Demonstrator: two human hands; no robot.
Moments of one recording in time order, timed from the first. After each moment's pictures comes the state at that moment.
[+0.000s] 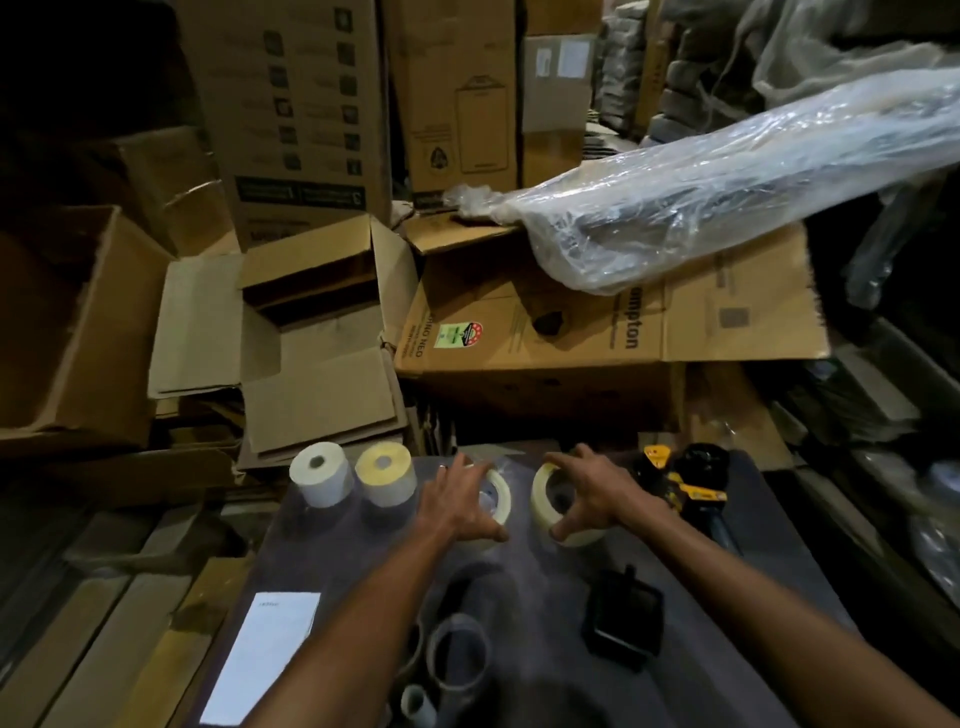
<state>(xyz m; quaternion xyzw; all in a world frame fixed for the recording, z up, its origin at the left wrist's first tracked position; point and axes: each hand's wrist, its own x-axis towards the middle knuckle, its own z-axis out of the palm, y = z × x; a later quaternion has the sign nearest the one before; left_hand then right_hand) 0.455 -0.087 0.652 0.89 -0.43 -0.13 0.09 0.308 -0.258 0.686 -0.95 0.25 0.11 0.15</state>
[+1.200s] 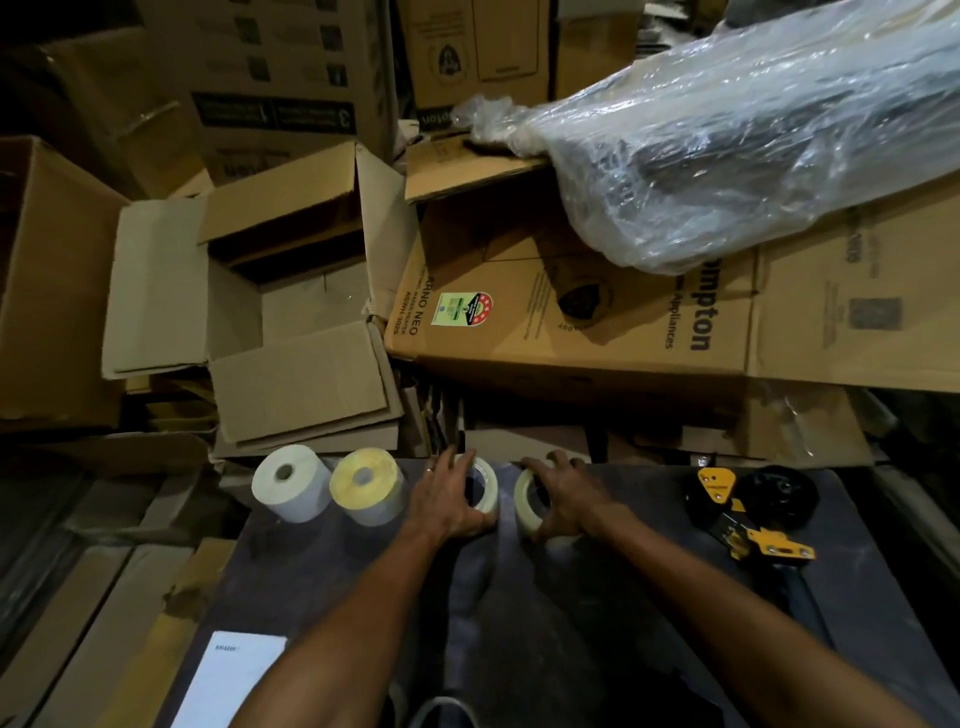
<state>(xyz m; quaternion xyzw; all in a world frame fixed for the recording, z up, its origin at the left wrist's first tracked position) 0.556 -0.156 0.558 0.91 -0.34 -0.21 0.12 0.433 -0.330 0.559 -0.95 0.20 0.17 0.18</state>
